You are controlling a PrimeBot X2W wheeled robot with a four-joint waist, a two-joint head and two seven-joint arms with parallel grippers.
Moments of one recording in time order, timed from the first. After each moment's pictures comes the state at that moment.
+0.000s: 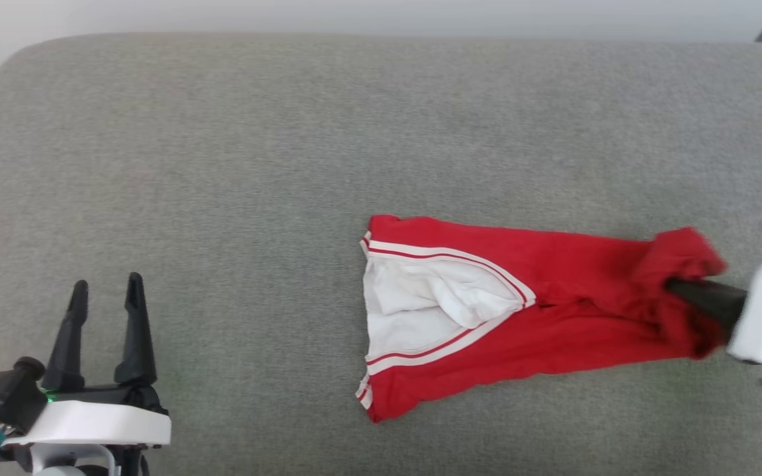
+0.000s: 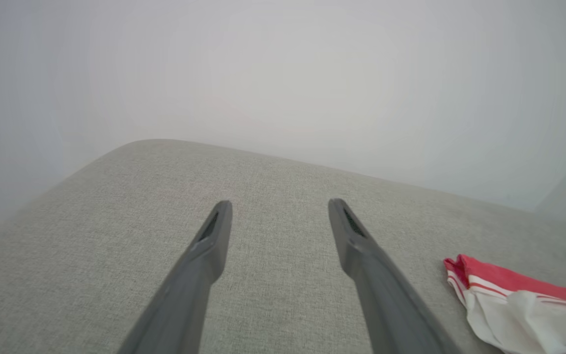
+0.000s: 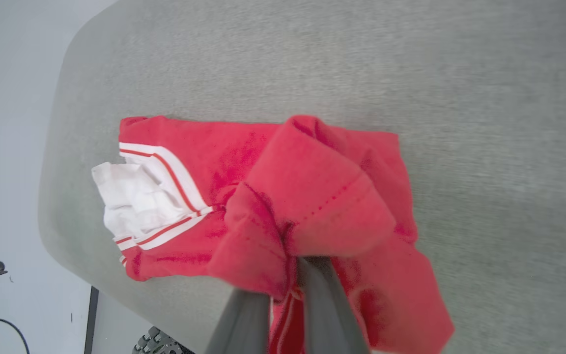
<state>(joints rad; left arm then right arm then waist) -0.03 0.18 0.07 0.07 -0.41 -0.13 -0.26 -0.28 -0.27 -0.21 -0.09 0.79 0.13 1.14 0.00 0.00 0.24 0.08</state>
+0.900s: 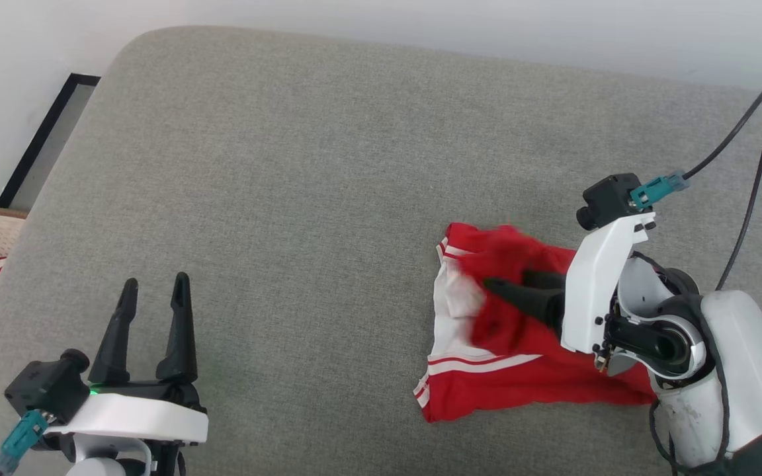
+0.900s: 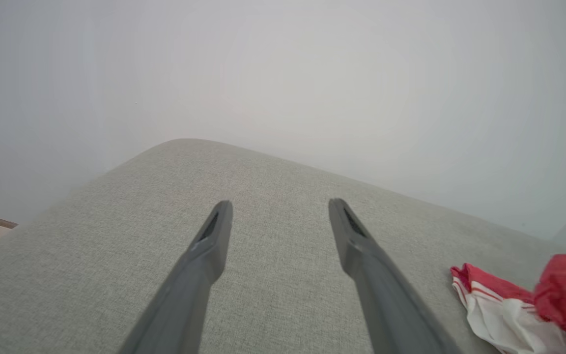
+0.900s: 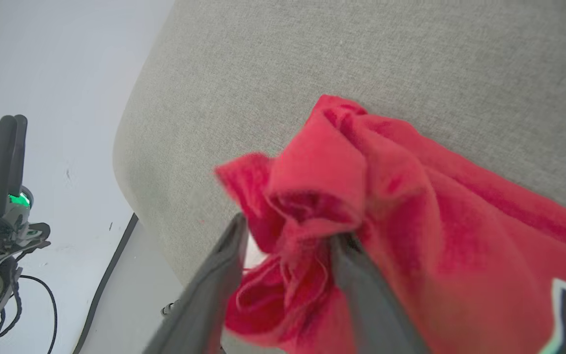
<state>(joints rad) -0.06 0.15 -0.01 0.11 -0.44 -0.13 -0.26 -0.44 -0.16 0.18 0.15 0.76 0.13 0.93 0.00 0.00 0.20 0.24</state>
